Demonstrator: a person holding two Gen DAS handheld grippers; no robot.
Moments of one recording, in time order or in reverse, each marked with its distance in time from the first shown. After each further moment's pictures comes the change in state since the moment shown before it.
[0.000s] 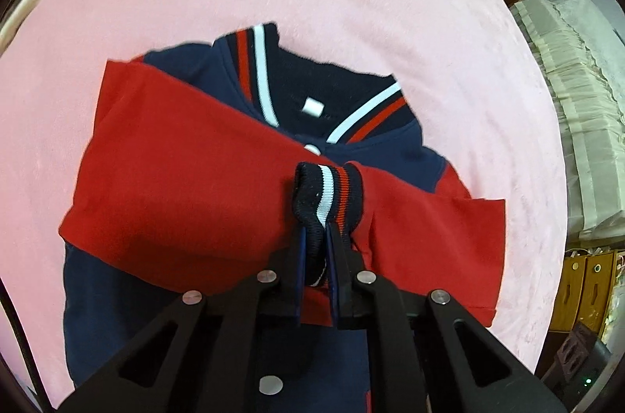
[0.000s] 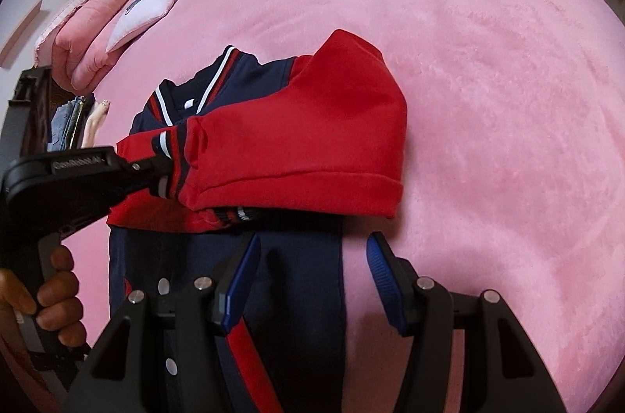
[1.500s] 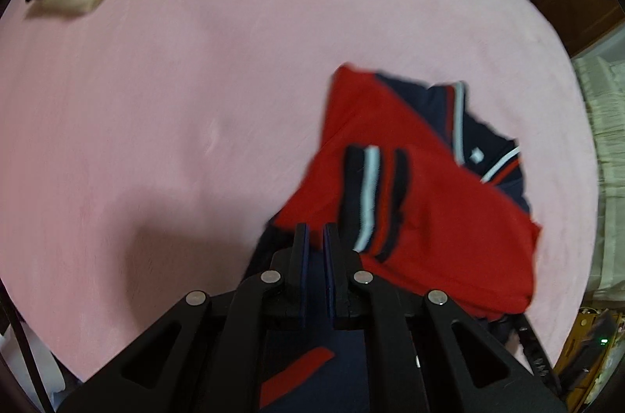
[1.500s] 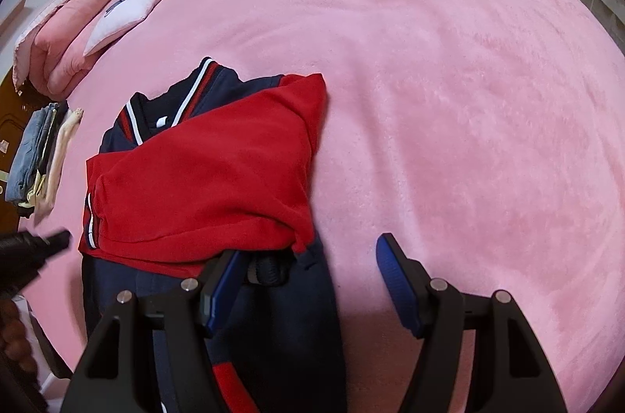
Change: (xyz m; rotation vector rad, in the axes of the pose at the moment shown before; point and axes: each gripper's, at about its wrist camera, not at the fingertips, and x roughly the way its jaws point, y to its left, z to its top) left arm -0.060 0.133 0.000 -0.220 -0.025 0.154; right arm 0.011 0.008 0.016 -0.009 -0.036 -0.123
